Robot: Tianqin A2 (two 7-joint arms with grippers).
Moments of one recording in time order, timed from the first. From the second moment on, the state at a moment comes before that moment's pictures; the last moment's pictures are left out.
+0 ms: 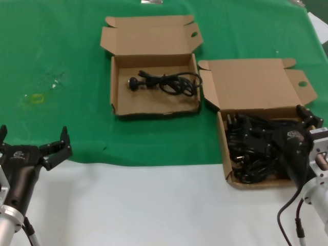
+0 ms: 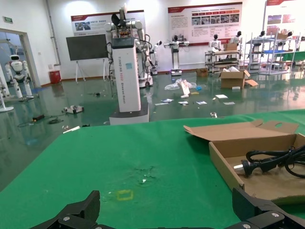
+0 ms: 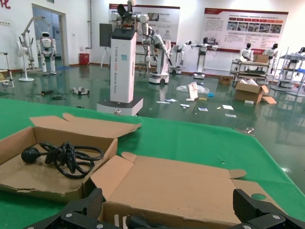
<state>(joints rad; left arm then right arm) 0.00 -0.30 1.60 -1.60 -1.80 0.00 0.00 0.05 0.29 -1.62 1.55 1.80 -0.02 -0.03</state>
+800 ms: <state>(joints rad) 0.00 -0.30 1.60 -1.60 -1.80 0.00 0.00 0.05 0.29 -1.62 1.55 1.80 -0.02 -0.03</state>
